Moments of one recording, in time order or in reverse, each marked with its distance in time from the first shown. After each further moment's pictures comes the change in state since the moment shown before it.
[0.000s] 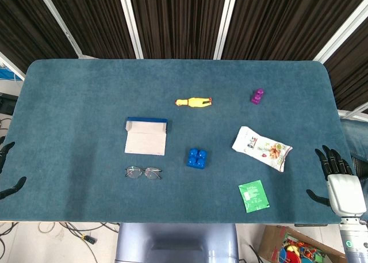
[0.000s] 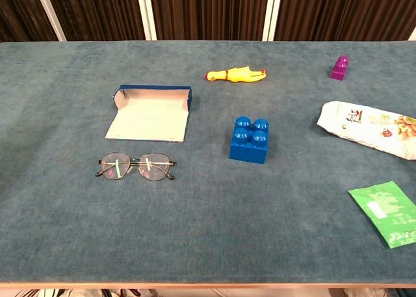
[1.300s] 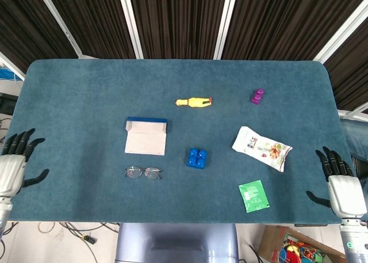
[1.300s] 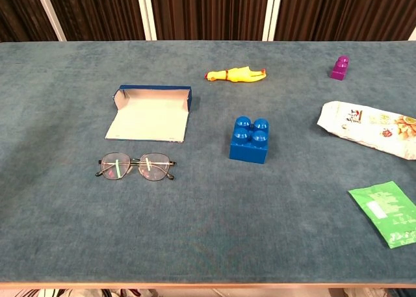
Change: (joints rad) left arm -0.137 -0.014 -0.044 -0.037 -0.015 -0.189 -0.015; right arm -0.008 0.010 -0.005 -0.023 0.007 -0.004 0.014
